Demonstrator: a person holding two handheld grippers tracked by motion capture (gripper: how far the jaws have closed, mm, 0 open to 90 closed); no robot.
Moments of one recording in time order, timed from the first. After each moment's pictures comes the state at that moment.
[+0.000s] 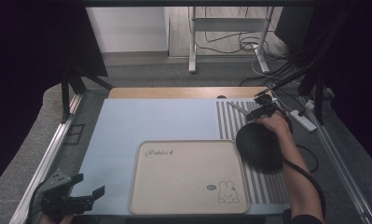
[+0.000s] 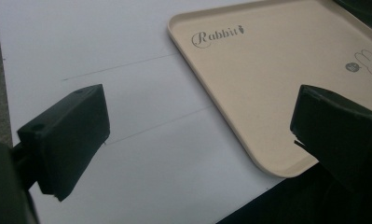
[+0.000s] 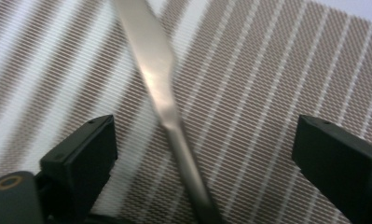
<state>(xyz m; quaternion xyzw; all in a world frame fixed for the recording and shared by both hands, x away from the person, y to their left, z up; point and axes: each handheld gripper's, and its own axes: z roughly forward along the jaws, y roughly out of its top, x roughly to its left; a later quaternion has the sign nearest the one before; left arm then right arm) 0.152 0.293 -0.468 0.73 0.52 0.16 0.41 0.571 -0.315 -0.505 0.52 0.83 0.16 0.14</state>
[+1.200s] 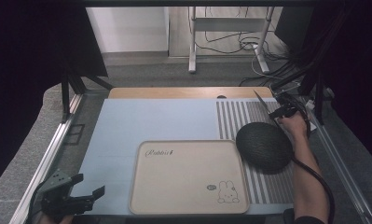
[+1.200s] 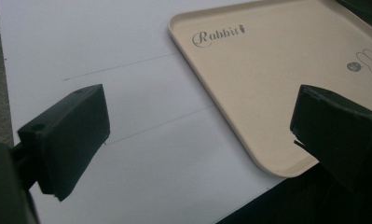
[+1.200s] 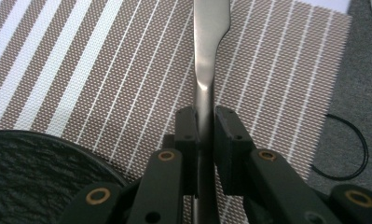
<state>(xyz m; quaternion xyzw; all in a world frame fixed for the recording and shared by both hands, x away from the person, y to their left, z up) 0.153 0.292 -0.467 0.73 0.53 0.16 0.41 0.556 -0.383 -0.480 0.54 0.81 0.20 0.13</state>
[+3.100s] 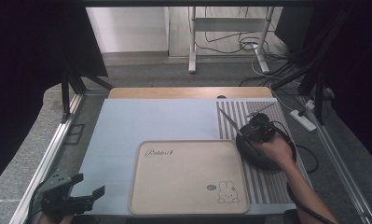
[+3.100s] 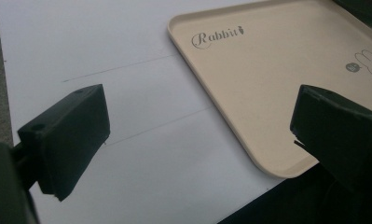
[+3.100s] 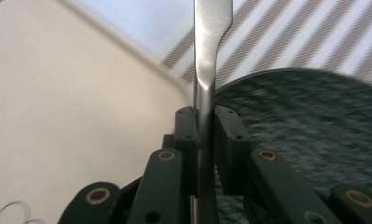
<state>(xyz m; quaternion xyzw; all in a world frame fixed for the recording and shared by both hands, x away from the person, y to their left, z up) 0.152 0.292 -0.467 0.73 0.52 0.16 0.41 0.420 -0.259 -0.451 0.40 0.88 0.24 0.08</state>
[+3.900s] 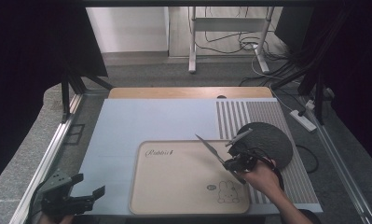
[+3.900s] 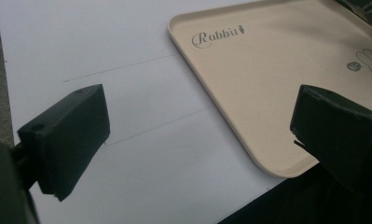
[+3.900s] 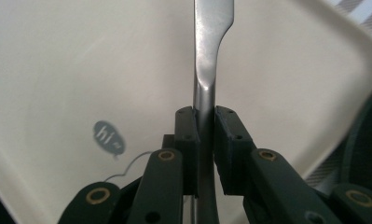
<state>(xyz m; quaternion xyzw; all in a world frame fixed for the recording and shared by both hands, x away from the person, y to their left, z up) 0.152 0.292 -0.467 0.73 0.52 0.16 0.41 0.330 -0.198 -0.468 0.35 0.91 0.21 0.04</state>
